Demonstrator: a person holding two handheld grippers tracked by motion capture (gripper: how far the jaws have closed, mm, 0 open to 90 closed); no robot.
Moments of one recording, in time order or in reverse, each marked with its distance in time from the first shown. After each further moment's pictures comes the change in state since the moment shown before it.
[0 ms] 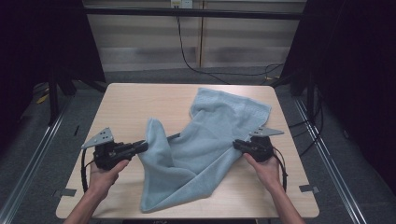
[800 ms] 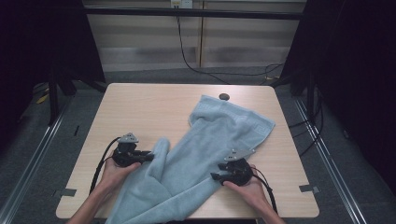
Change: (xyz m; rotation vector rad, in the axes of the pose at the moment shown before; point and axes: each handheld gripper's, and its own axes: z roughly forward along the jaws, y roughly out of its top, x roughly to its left) left arm 0.056 -0.052 0.070 0.410 0.055 -0.040; right arm 0.067 -0.041 0.033 0.199 0.163 -0.098
